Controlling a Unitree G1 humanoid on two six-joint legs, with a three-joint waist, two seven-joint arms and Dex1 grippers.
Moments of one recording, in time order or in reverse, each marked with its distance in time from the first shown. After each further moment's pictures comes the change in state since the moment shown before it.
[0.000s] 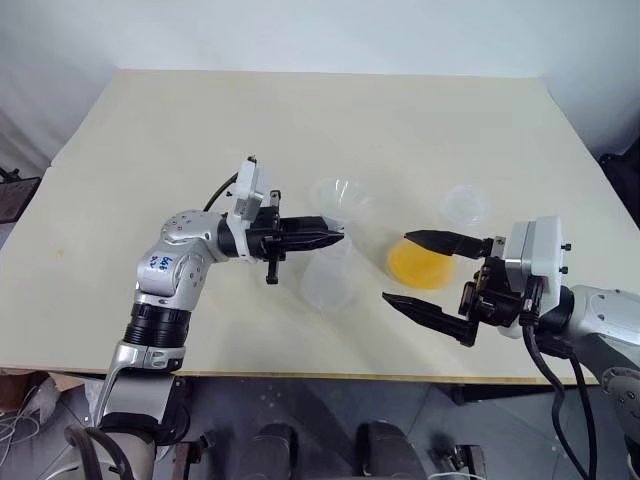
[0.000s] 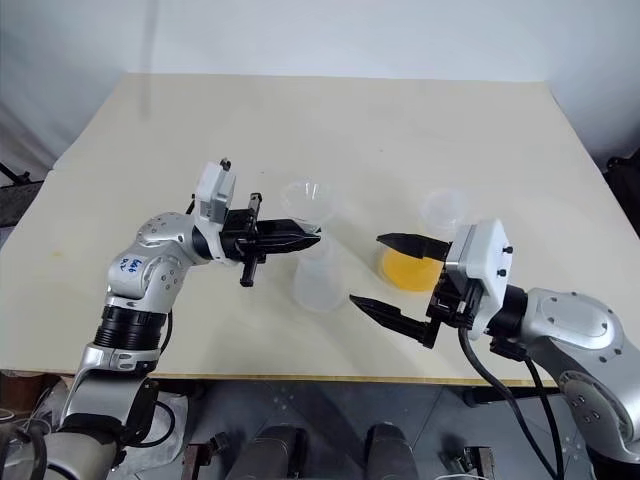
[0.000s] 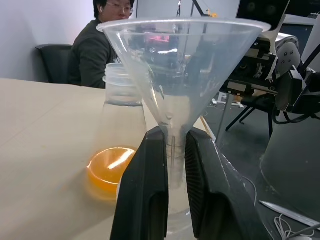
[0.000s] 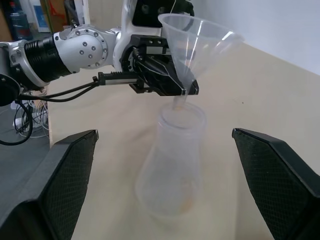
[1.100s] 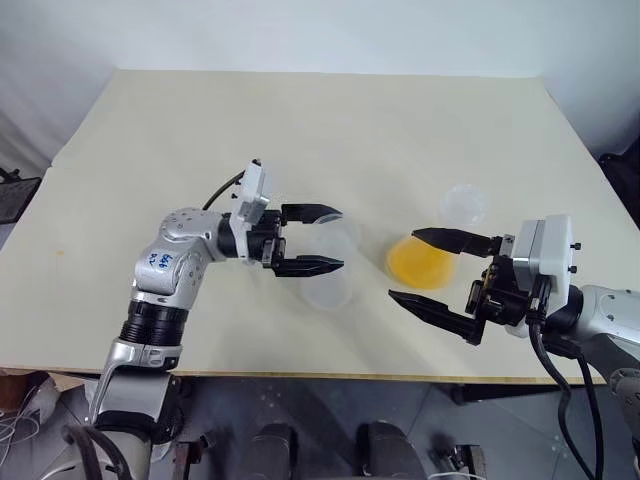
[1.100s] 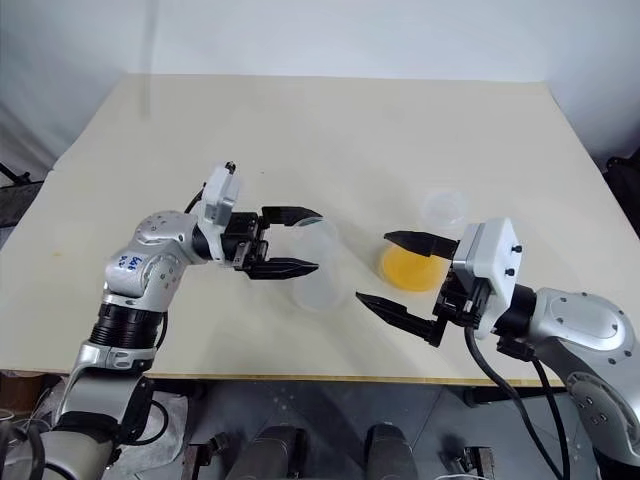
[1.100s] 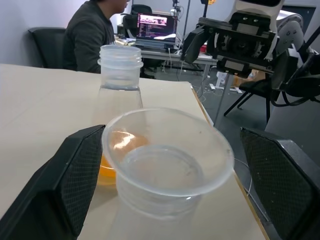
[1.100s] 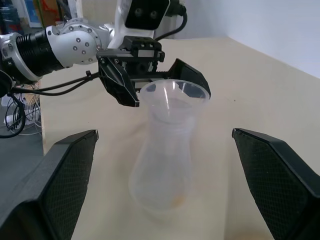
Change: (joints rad) left arm -0.009 0.028 -0.020 -0.008 0.032 0.020 -0.014; right arm 0.010 -0.013 -0.034 -0.003 -0.003 0.000 0.005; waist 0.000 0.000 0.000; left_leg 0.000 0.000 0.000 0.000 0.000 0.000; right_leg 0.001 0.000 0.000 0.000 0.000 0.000
